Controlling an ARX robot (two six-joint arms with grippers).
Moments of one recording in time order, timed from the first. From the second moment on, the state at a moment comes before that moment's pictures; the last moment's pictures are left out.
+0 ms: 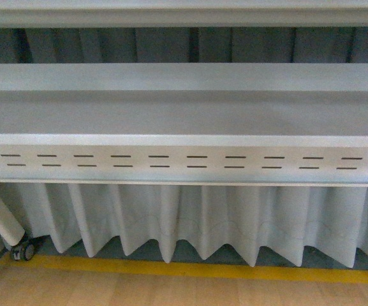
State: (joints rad) left arm 0.00 0.00 0.01 0.00 0.00 0.00; right arm 0.00 0.00 0.01 0.00 0.00 -0.01
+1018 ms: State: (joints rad) left arm 0.00 0.00 0.01 -0.01 0.00 0.00; right arm 0.00 0.00 0.01 -0.01 0.00 -0.01
